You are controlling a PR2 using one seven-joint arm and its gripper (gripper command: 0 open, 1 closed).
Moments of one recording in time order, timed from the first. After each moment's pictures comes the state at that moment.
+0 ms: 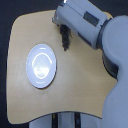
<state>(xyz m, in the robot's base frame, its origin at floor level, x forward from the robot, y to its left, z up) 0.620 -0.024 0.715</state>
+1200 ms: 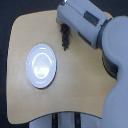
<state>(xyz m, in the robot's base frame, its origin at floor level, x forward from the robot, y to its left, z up) 0.626 -0.027 0.713</state>
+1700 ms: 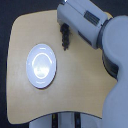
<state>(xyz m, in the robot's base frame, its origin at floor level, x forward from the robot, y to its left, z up) 0.626 -0.028 0.716</state>
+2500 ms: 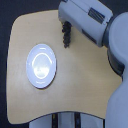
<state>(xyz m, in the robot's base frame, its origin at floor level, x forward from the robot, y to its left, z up) 0.619 -0.038 0.756</state>
